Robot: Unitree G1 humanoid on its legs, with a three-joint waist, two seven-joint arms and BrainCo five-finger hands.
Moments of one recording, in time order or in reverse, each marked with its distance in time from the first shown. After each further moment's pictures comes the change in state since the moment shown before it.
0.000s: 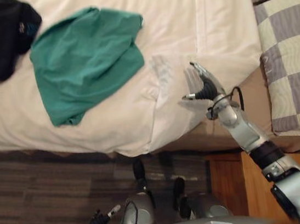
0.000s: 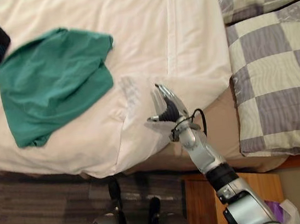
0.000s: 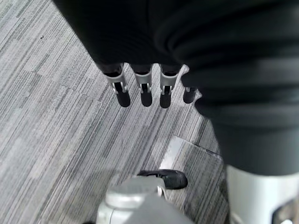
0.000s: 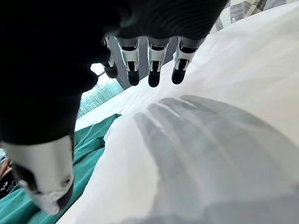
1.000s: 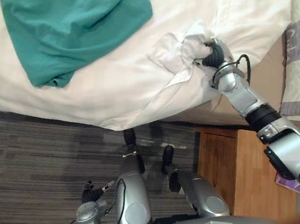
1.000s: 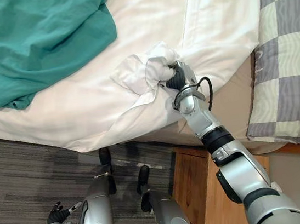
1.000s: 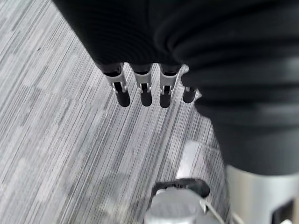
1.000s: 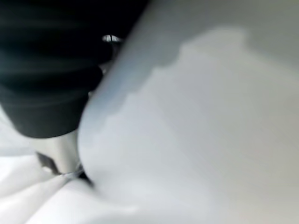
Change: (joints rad) left arm -0.103 0.016 -0.001 -0.060 0.087 -0.007 0.056; right arm -0.255 -0.057 -0.008 0.257 0.164 0.161 -0.081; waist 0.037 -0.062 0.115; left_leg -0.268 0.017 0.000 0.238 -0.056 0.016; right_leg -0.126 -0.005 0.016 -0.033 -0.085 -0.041
